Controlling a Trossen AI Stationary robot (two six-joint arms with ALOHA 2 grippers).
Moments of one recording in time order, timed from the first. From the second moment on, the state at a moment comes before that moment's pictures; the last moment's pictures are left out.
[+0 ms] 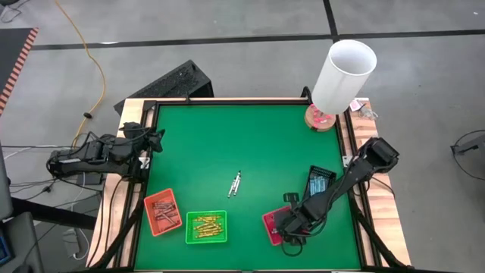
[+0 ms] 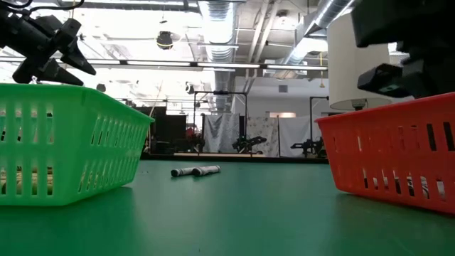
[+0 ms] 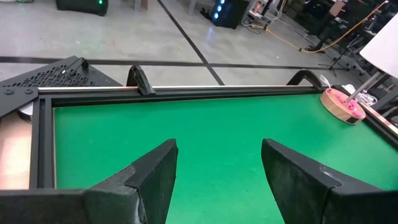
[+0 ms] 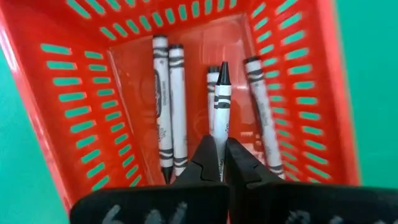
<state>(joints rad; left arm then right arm) 0.00 0.11 0.45 -0.78 -0.88 -0.76 0.64 1.73 1.14 -0.70 0.13 0.54</state>
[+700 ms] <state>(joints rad) 0.00 0.11 0.45 -0.78 -0.88 -0.76 0.61 1.74 1.15 -0.71 0.12 0.60</state>
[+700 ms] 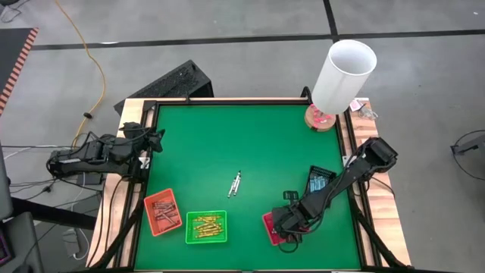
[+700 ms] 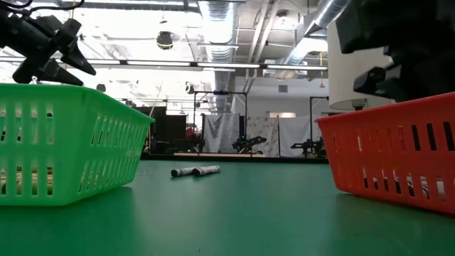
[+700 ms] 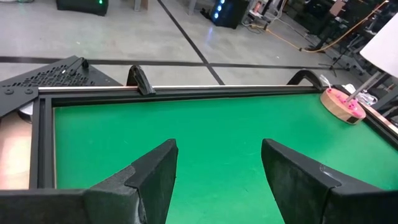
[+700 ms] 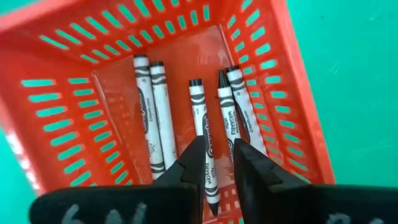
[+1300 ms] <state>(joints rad) 0.00 0.11 0.45 -0.78 -0.88 -0.76 0.53 1.73 1.45 -0.95 0.14 0.39</state>
